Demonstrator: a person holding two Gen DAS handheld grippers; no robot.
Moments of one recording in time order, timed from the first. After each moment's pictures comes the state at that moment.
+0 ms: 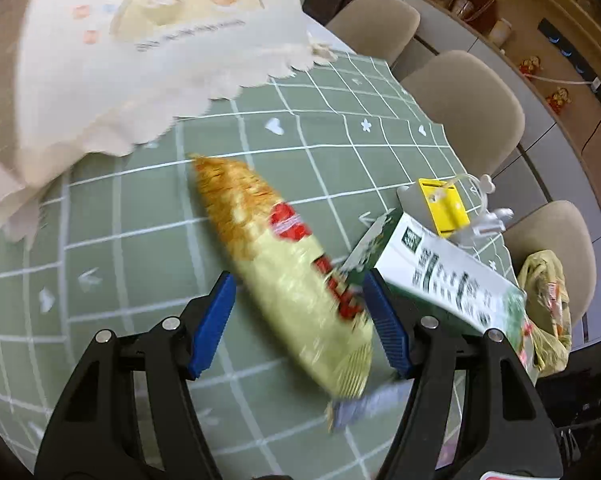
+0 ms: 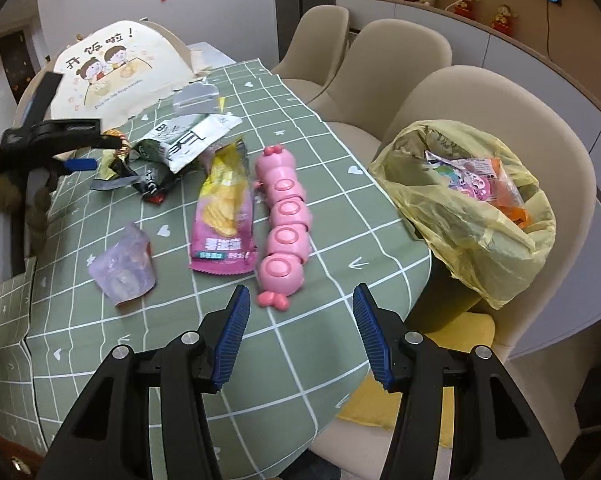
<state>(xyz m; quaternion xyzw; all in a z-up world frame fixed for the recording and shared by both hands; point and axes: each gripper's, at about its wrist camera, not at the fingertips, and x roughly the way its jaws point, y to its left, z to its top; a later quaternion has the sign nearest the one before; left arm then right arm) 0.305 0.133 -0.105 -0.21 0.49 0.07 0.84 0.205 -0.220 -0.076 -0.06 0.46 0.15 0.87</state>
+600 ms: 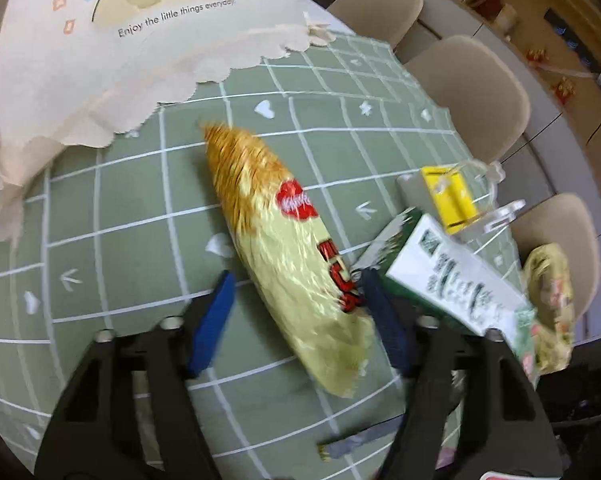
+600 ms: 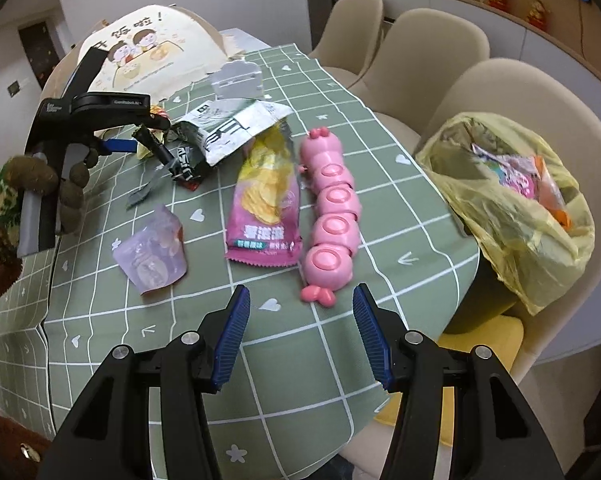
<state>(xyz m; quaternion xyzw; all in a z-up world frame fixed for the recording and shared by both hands) 0.310 0.131 -0.110 -0.20 0.51 0.08 0.83 0.202 -0.198 -0.083 -0.07 0.47 0.21 0.85</state>
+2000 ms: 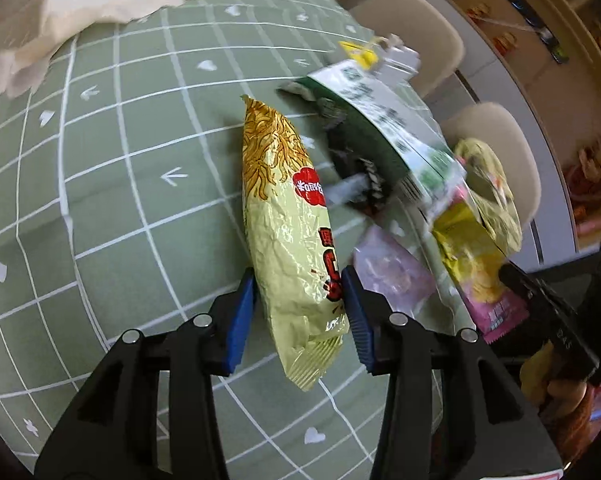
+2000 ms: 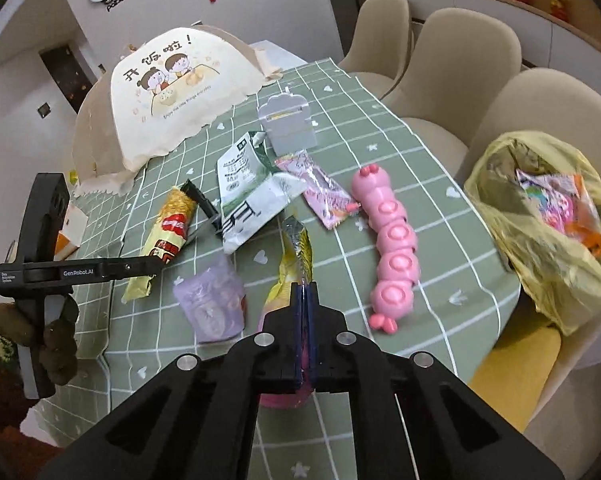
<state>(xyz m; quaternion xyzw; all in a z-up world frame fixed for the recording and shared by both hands) 0.177 0.093 -0.097 -0.23 0.55 -0.06 0.80 0.217 -0.185 -0.056 -0.01 0.48 0.27 0.83</state>
